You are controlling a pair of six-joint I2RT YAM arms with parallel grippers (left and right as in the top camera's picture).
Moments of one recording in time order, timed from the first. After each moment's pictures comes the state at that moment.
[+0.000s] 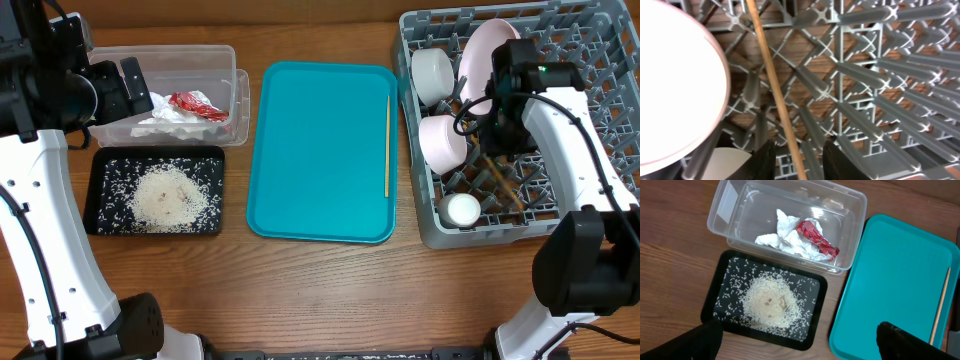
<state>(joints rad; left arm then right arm) 0.24 1.69 2.20 -1.52 0.07 -0.11 0.01 1.87 1.63 -1.23 0.23 -0.02</state>
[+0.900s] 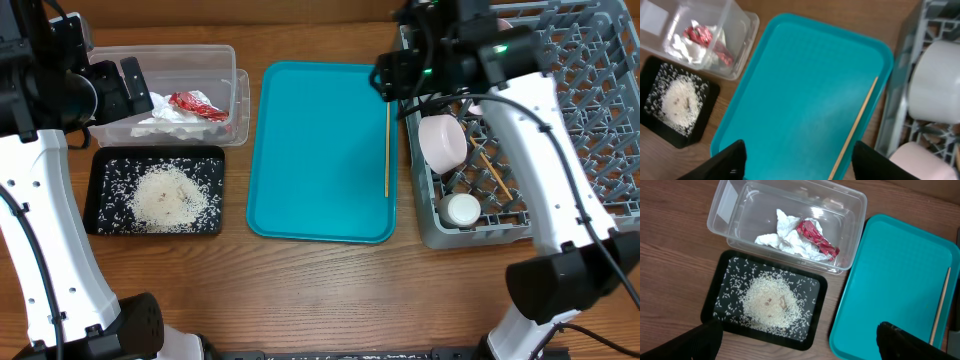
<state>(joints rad) 0.24 1.69 2.20 -1.52 0.07 -0.11 0.32 1.90 2.02 -1.11 -0.26 0.11</state>
